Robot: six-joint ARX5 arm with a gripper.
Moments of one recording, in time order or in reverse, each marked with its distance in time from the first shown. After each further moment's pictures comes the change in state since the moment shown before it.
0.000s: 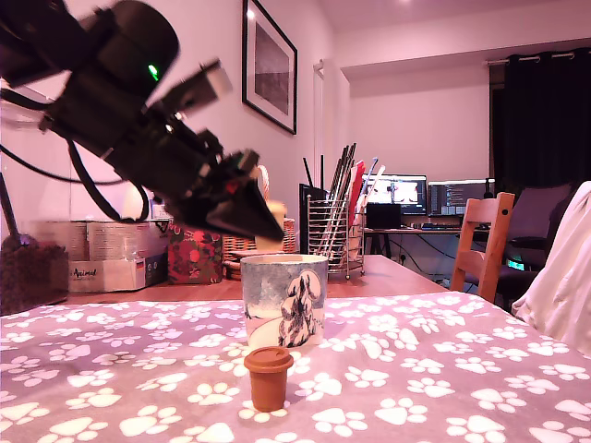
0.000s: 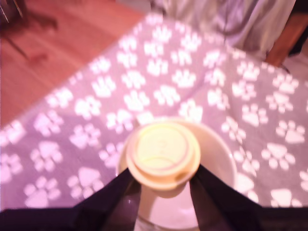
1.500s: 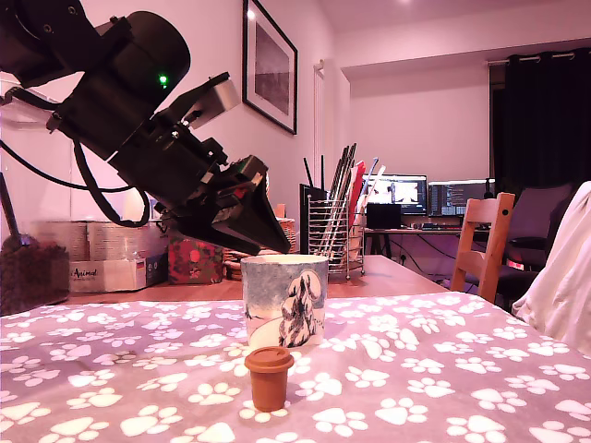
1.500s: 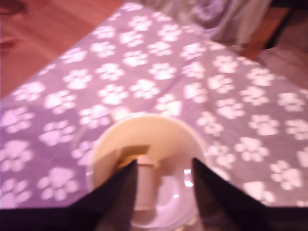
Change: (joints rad) arm 0.000 0.013 0.027 -0.051 0.100 0.000
